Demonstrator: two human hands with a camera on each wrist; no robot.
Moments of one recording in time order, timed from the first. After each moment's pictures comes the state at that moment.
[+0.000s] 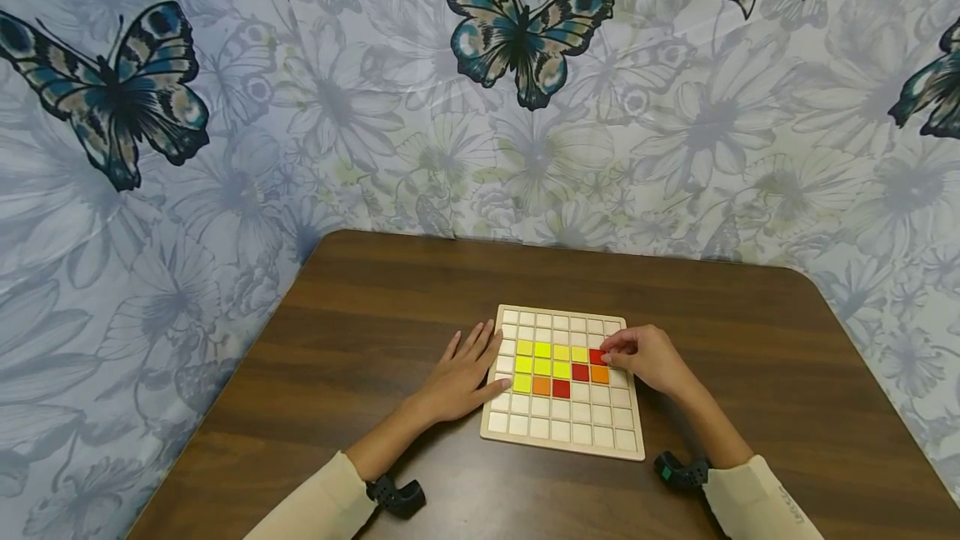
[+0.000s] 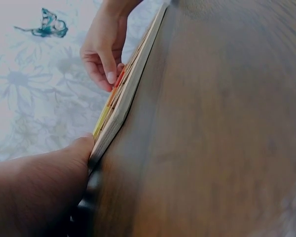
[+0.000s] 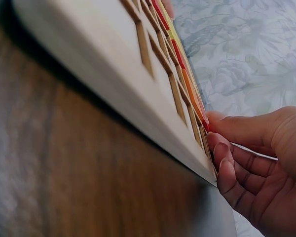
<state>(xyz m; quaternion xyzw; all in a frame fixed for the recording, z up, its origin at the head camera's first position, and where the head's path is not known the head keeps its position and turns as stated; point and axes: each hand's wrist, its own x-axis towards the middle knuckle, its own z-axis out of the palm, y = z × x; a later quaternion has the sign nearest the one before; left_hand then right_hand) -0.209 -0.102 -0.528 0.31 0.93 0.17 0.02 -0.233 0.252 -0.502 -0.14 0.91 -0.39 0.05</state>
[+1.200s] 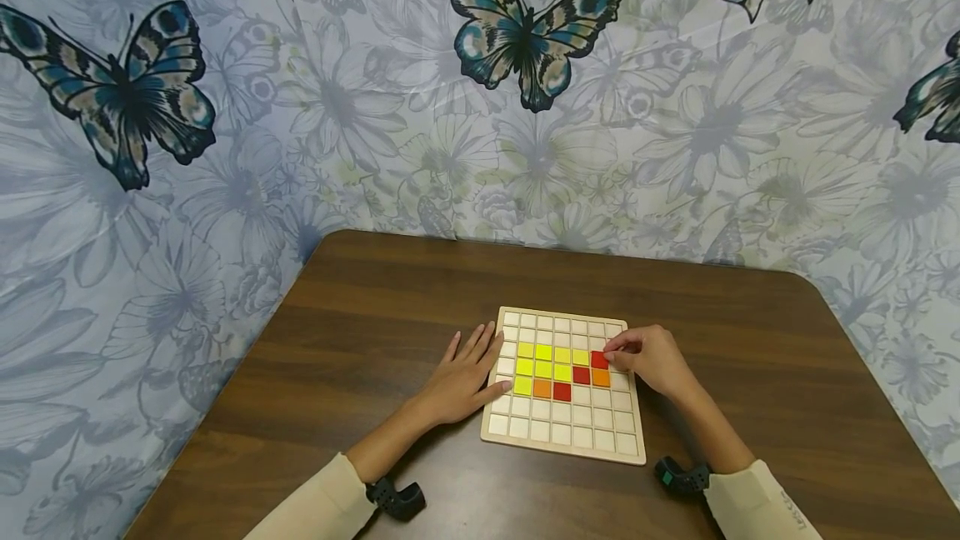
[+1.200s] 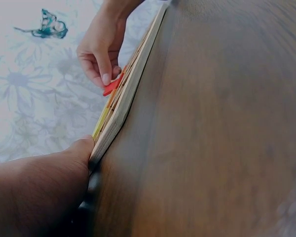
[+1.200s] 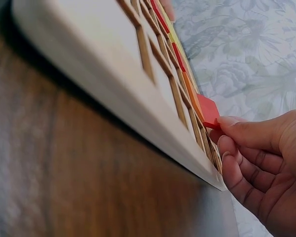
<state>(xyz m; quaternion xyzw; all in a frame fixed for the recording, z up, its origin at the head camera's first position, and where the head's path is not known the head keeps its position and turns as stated) -0.210 -0.101 -0.530 0.31 0.94 0.16 0.02 -0.230 0.249 -0.496 -0.11 0.91 -0.41 0.02</state>
